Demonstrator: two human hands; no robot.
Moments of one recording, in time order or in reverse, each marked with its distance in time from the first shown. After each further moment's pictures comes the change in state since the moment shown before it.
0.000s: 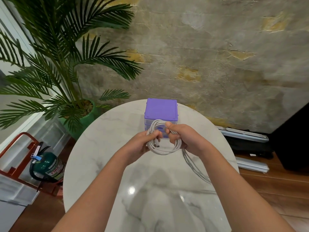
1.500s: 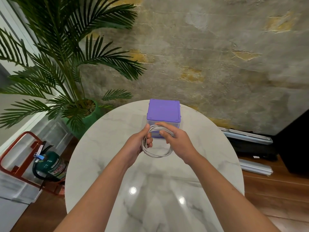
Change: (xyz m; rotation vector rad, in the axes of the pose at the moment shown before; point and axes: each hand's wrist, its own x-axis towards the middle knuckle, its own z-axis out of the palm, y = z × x) left_hand 0.003 0.002 -0.011 -0.043 0.279 -0.045; right_hand 0.011 0.021 0.029 -0.295 0.249 -0.349
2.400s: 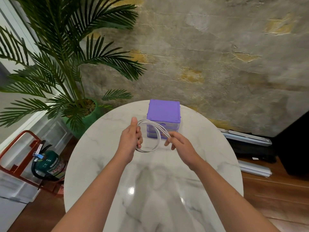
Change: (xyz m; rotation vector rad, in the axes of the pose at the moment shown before) left_hand -0.004 0.009 -0.002 0.032 0.300 0.176; right_hand -0.010 0.028 -0.009 0.063 -0.033 0.134
